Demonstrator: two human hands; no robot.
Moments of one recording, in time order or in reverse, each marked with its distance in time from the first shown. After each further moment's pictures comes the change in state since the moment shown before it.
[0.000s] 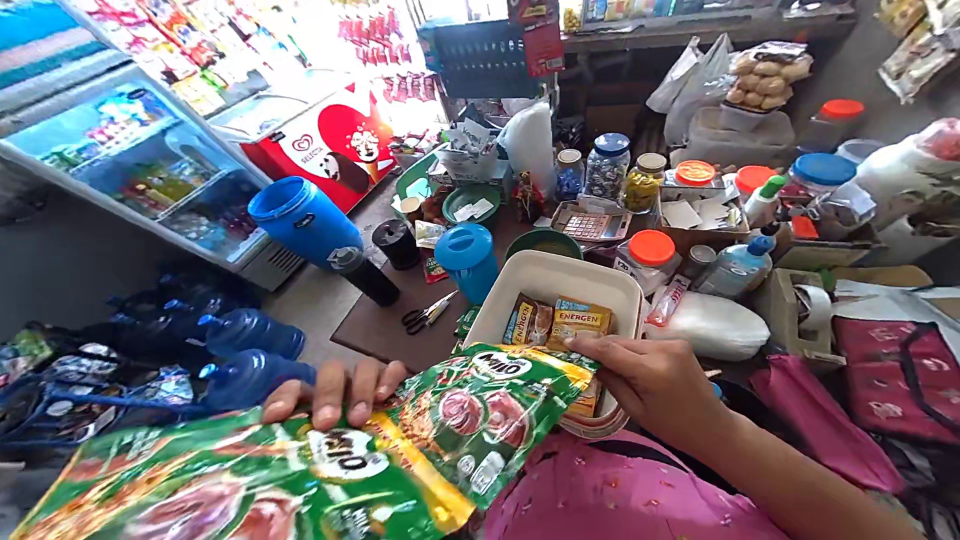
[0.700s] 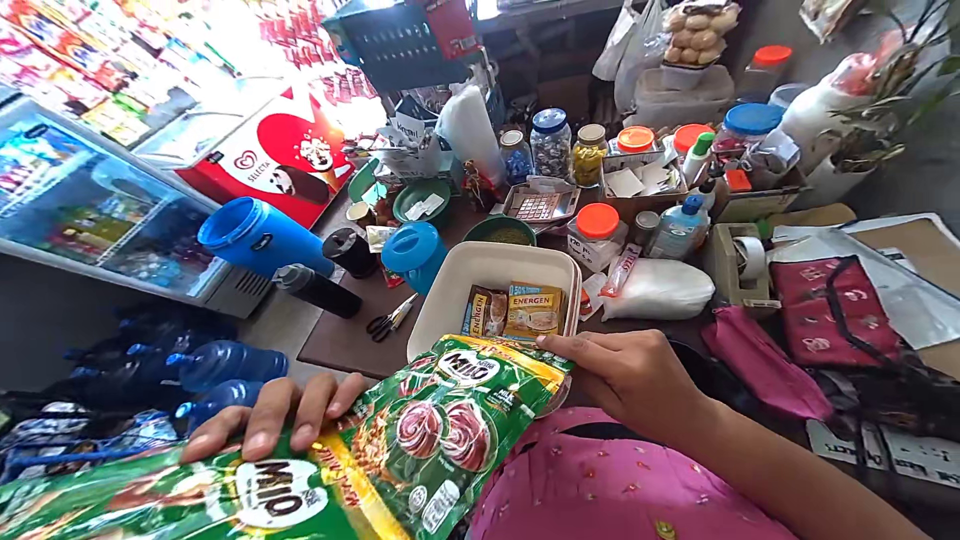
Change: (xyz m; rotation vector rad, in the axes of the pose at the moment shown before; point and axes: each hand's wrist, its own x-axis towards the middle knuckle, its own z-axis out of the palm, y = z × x) left_hand 0.013 -0.031 0.036 -0.024 0.042 -0.133; right_hand -0.040 0.012 -0.040 0.000 0.063 0.036
